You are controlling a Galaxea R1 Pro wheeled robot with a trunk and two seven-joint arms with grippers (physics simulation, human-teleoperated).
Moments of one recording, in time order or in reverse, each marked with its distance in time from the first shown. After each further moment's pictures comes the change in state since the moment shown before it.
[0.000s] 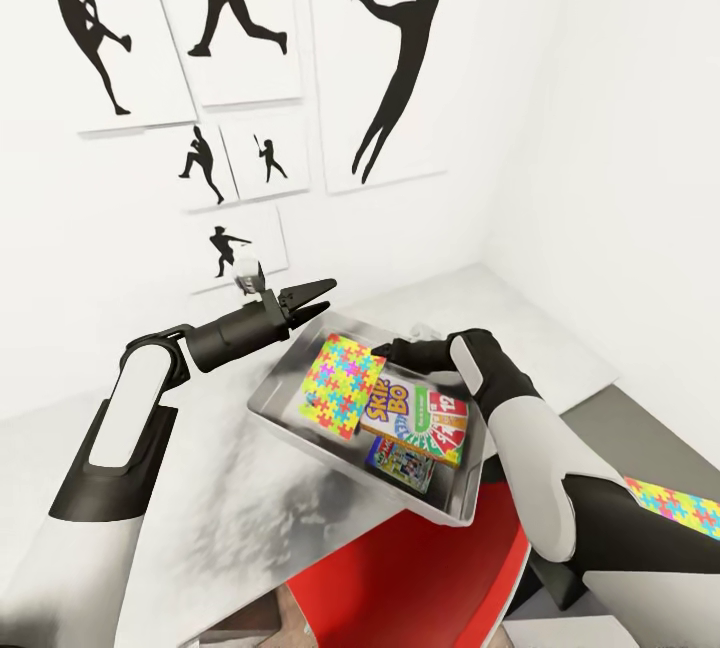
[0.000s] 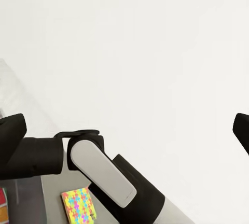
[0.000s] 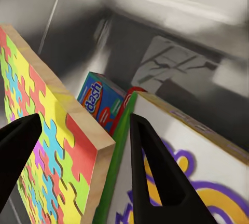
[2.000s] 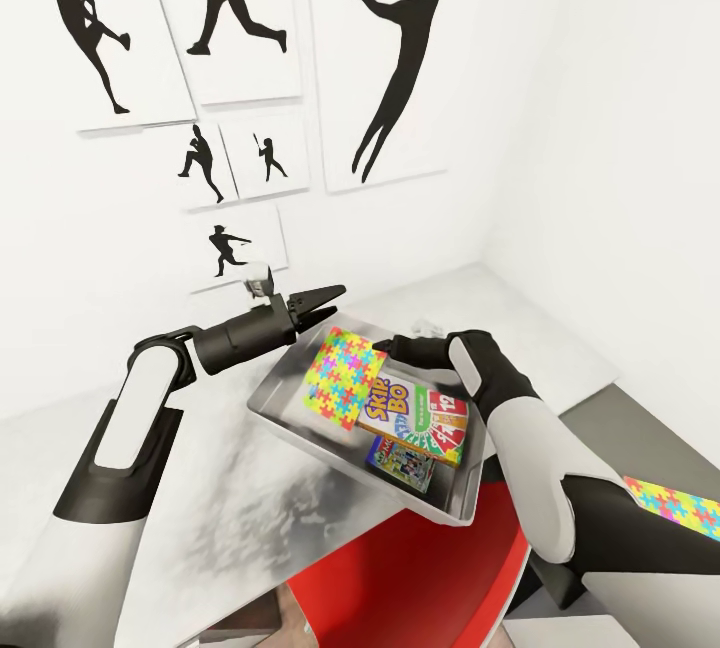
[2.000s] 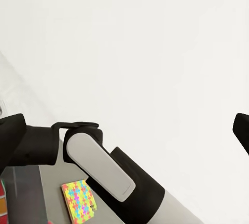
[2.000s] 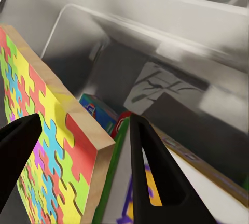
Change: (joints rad) left arm 0.000 0.001 -0.034 -0.001 -0.003 0.000 0.002; right arm 0.002 0.003 0.006 0.004 0.007 -0.102 -0.013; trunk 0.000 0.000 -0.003
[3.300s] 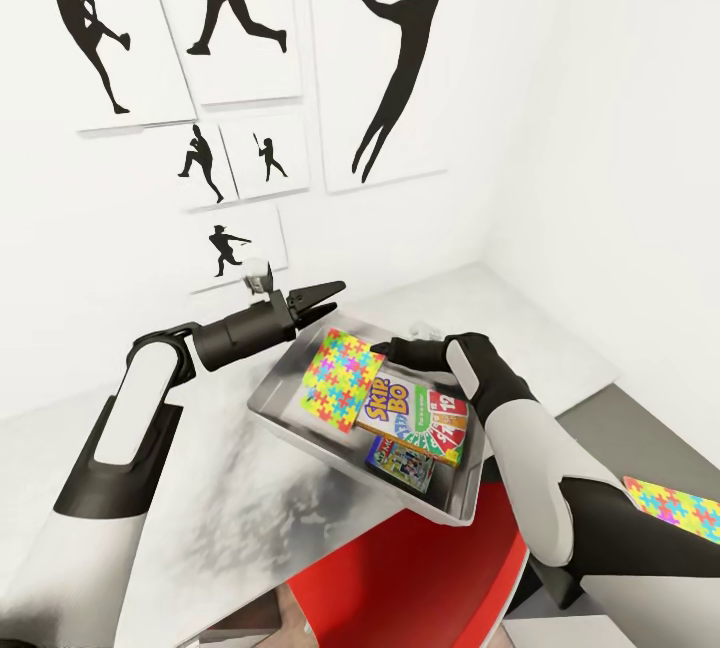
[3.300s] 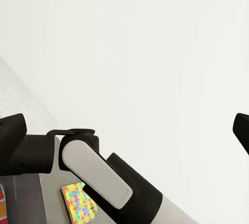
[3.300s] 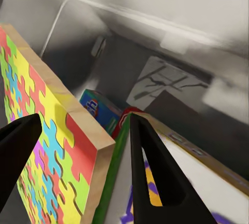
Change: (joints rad) left arm -0.013 0.000 0.000 -0.001 0.002 0.001 0.003; right arm 0.007 0.007 0.000 0.006 -0.002 -0.007 0.001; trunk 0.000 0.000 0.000
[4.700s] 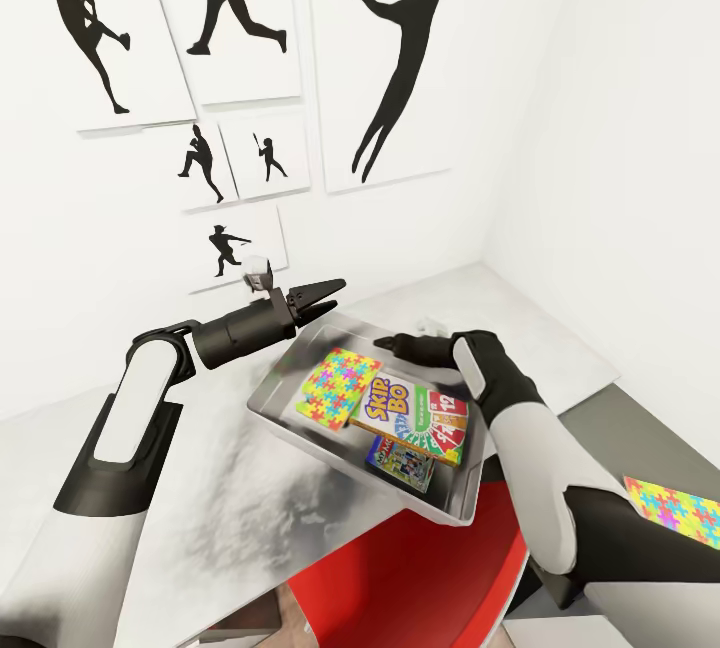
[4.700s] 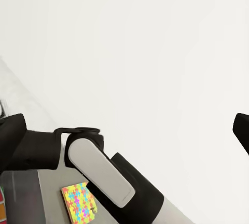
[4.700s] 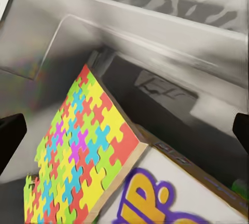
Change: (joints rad) left arm -0.007 0.000 -0.001 0.000 0.001 0.000 0.000; right arm 0.022 -0.011 -0.002 -0.076 0.001 0.020 -0.003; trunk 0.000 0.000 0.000
